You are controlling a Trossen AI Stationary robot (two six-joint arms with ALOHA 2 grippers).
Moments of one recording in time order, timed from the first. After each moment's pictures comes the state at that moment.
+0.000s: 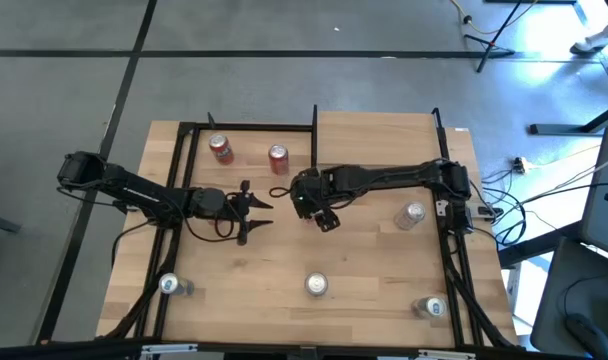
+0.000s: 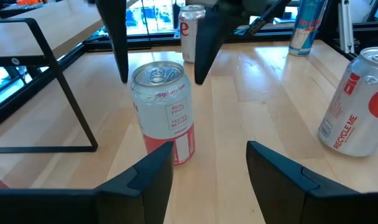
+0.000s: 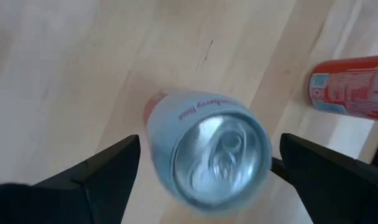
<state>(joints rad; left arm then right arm) -0.09 1.13 0.26 0.58 -0.16 0.00 0.01 2.00 1.72 -0.94 0.14 -0.50</state>
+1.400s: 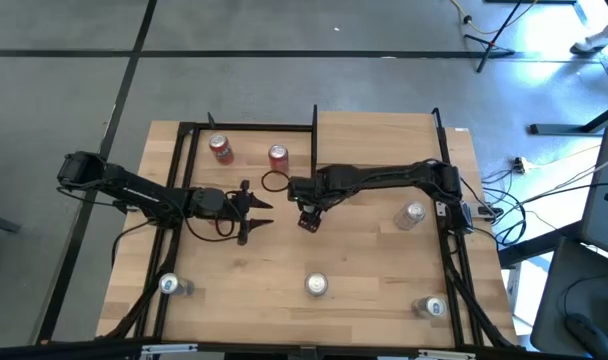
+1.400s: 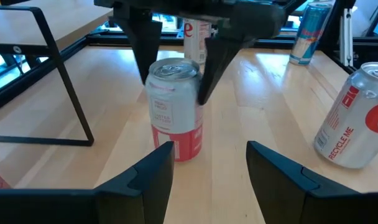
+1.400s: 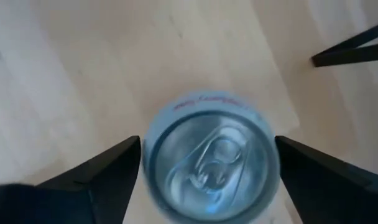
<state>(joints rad) -0.09 1.13 0.26 0.58 -0.17 -0.07 -0.01 2.06 1.81 -1.07 0.07 0.40</state>
